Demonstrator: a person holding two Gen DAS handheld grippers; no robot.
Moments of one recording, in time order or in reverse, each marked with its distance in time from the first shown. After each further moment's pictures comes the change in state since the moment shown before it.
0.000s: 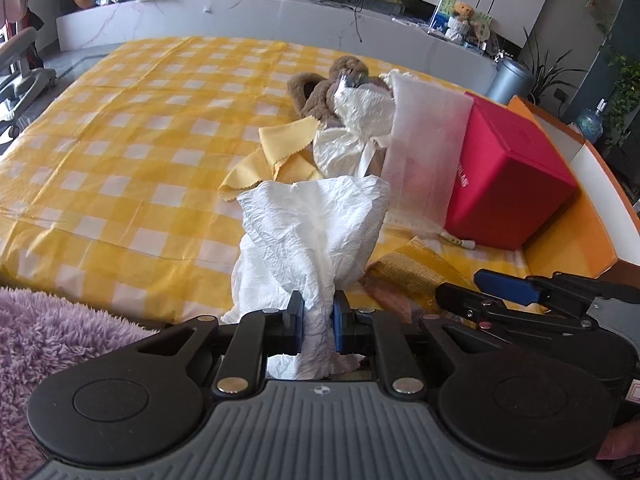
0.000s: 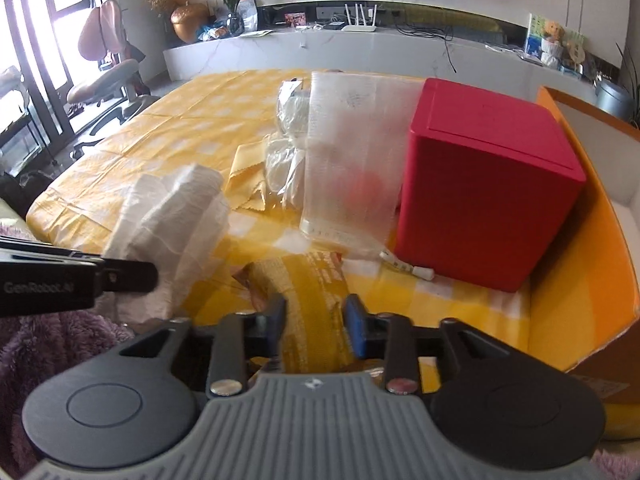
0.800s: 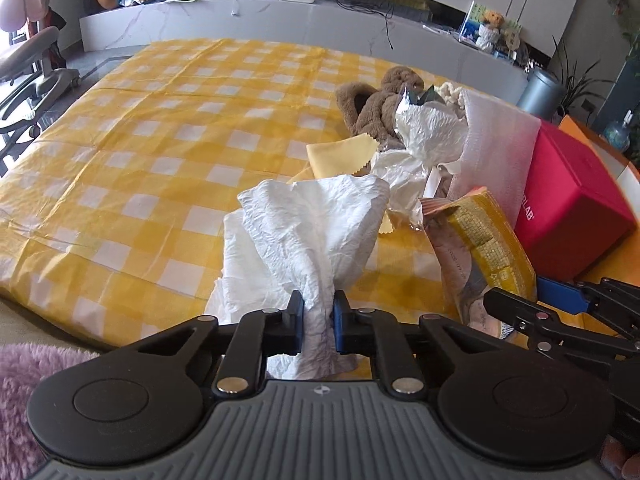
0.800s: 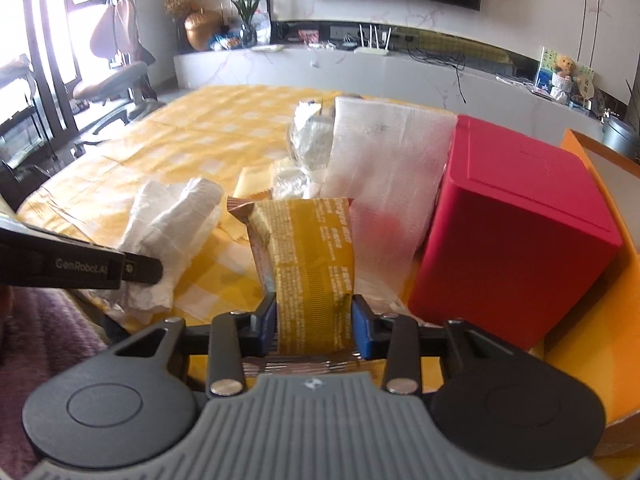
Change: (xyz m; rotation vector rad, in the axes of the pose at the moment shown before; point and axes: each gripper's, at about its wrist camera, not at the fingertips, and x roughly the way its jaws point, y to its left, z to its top) left arm 0.017 0.025 0.017 -0.036 -0.033 0.065; right arm 0.007 0.008 0.016 -0.064 -0.070 -0.005
